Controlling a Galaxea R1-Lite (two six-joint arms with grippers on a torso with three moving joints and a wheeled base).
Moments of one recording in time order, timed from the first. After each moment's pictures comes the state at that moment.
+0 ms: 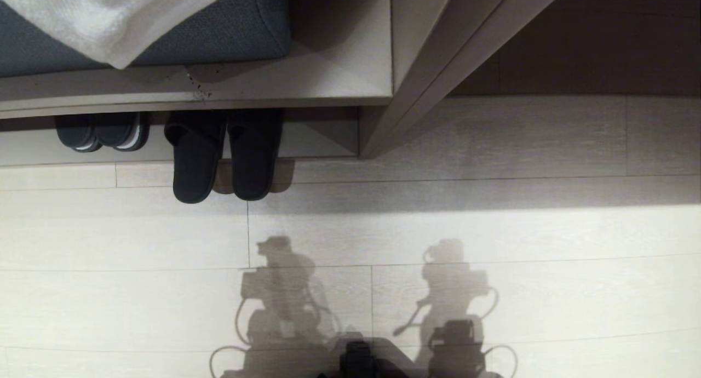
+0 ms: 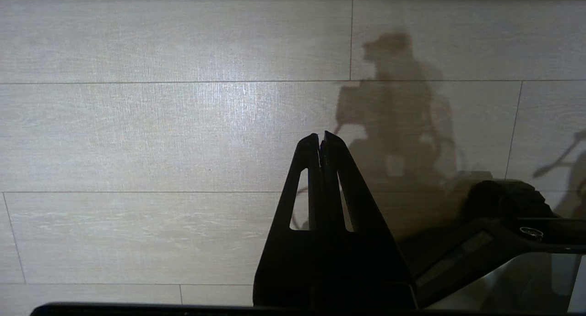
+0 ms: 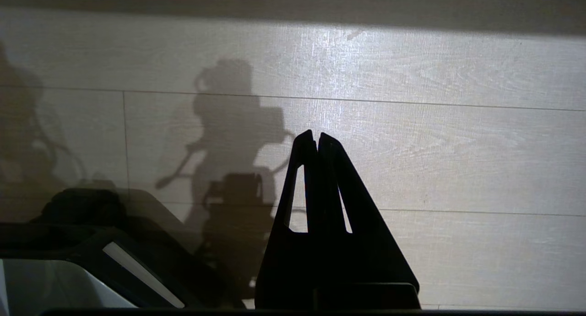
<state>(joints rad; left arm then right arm) -0.01 0.00 0.00 0.01 0.02 -0.03 -0.01 0.00 0.00 -0.01 0.00 -0.02</state>
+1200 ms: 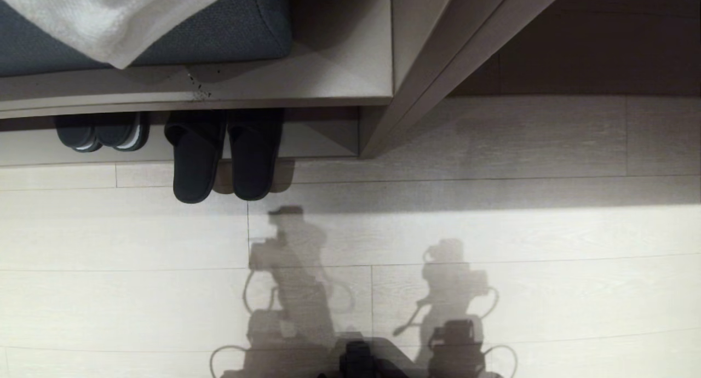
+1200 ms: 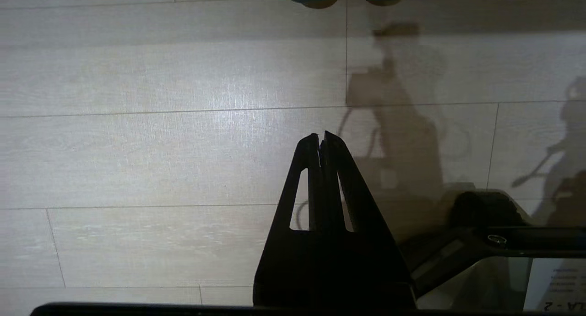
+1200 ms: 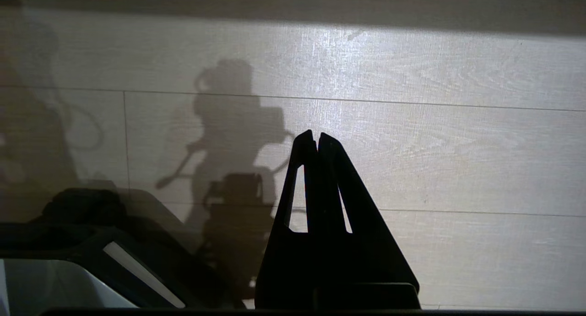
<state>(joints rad) -0.02 0.07 -0.41 0.33 0.02 0.00 -0.01 0.00 0.00 -0.01 0.00 -0.02</state>
